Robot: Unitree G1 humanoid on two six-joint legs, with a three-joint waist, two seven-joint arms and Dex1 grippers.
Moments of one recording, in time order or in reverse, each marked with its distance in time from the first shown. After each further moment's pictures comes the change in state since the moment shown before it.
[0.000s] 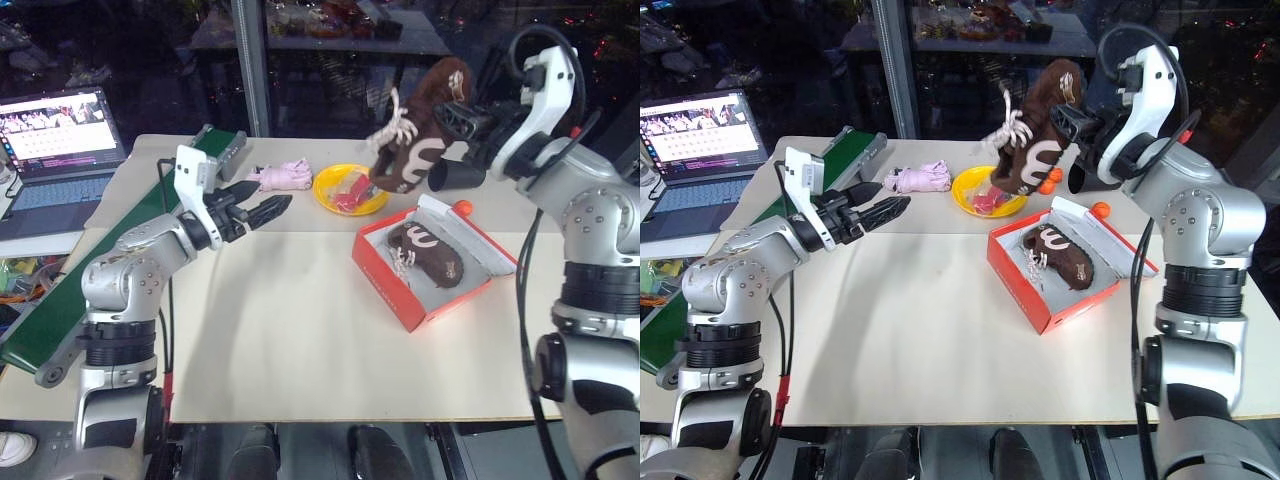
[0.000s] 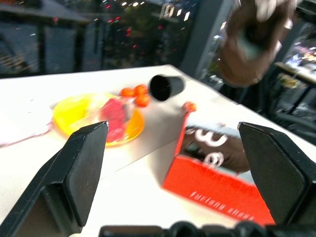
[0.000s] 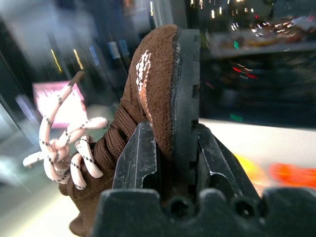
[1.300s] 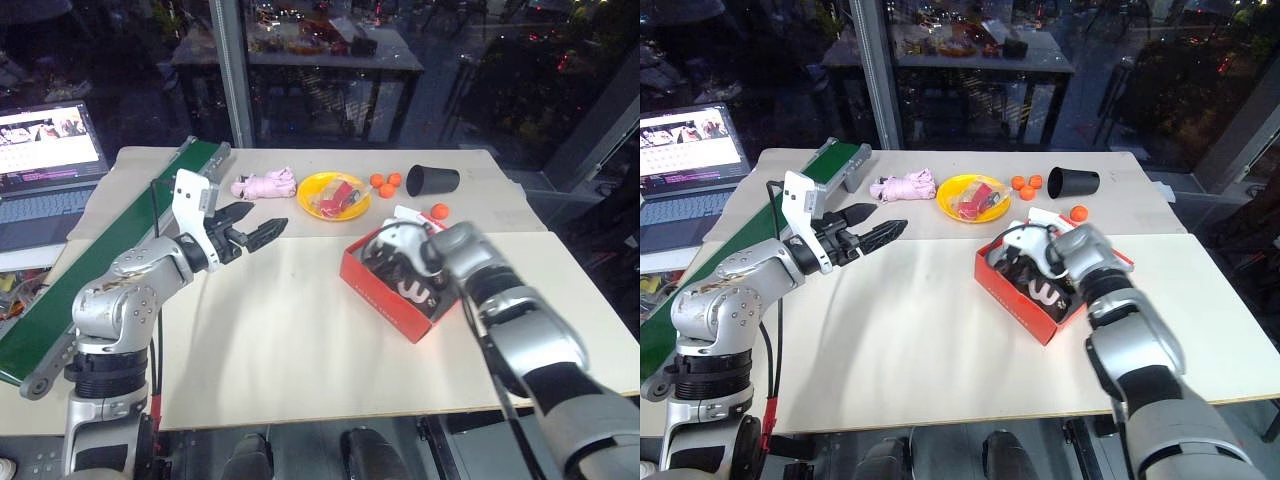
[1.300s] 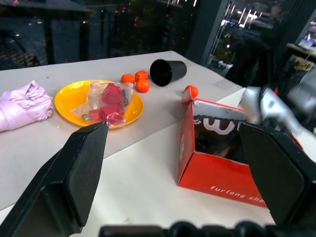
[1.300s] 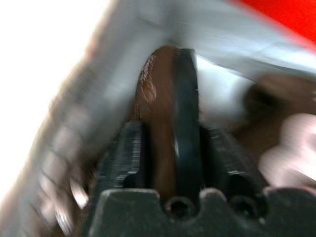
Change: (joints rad) left arm 0.118 0.009 -0.003 -0.191 -0.019 0.057 0.088; right arm -0.127 0.390 0.395 1.009 -0.730 -0.607 0.426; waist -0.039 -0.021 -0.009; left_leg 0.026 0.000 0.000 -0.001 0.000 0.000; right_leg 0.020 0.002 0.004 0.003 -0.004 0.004
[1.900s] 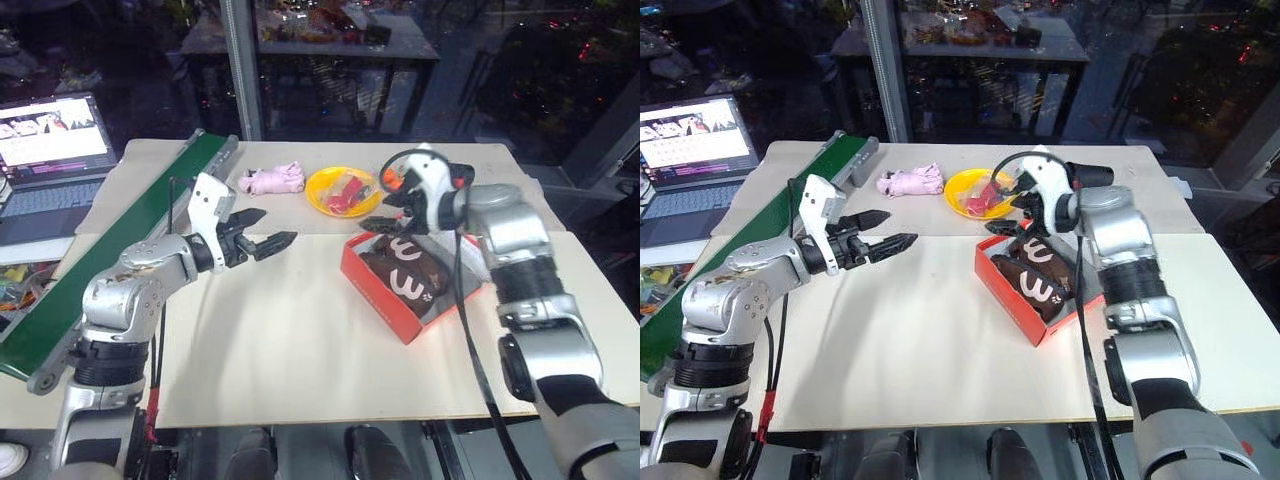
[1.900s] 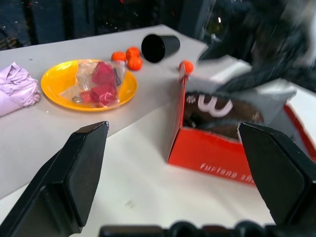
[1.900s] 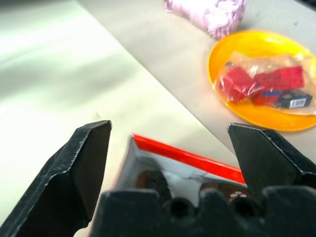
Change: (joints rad) left arm -0.048 0.097 -0.162 0.113 0.104 -0.095 -0.200; right arm 0.142 -0.151 -0.342 -0.868 0.278 0.652 0.012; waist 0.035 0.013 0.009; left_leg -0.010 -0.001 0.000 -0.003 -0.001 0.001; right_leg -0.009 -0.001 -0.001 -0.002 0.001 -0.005
